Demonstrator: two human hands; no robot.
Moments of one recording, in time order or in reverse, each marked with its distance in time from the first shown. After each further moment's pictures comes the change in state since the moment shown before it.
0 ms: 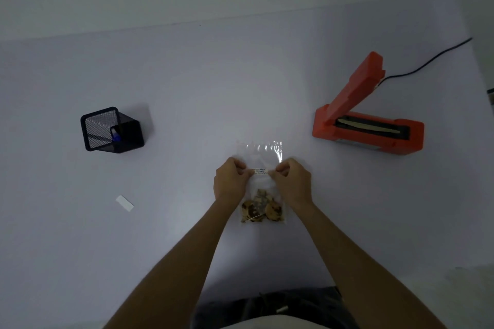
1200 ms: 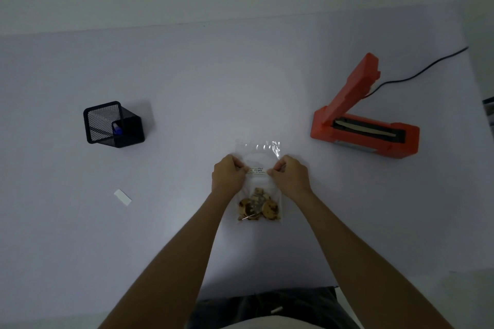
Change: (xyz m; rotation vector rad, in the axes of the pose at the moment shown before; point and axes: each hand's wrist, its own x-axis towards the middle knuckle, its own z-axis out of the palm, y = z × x) left_hand 0.015 -0.005 0.002 0.077 -0.046 0.005; right_hand 0.013 -0.009 -0.010 -0.154 -0.163 -0.002
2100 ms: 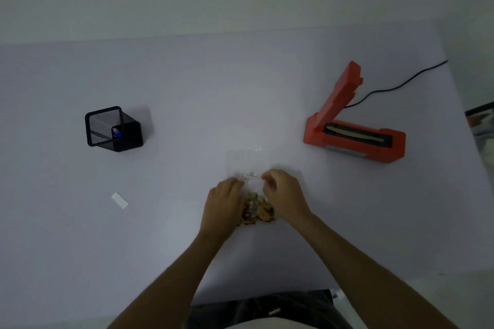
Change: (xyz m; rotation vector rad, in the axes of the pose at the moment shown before) left_hand -0.062 -0.045 0.012 0.466 0.266 0.685; right_hand -0.037 0.014 0.001 -0.058 -0.003 -0.363
